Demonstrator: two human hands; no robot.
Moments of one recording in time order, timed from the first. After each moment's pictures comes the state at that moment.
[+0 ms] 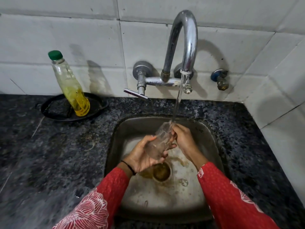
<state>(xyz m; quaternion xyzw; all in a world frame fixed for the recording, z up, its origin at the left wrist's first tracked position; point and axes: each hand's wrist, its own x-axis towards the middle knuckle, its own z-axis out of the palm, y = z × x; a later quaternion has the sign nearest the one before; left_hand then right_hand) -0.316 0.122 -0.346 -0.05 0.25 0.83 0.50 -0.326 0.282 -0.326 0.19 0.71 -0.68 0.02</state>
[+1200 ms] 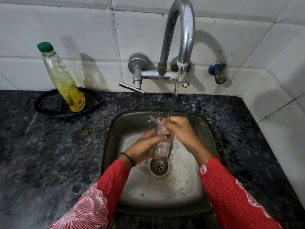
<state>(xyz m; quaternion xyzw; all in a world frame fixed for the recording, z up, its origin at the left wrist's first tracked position) -0.318 0.138 -0.333 0.05 0.53 0.76 0.36 -0.318 0.282 -0.298 0.06 0.77 -0.63 0.03</state>
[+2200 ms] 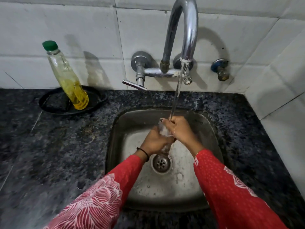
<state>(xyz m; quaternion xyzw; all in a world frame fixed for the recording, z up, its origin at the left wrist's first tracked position) -0.316 0.158 -0.327 0.03 0.71 0.64 0.30 -0.332 0.280 -0.327 0.08 0.84 -0.53 0.01</state>
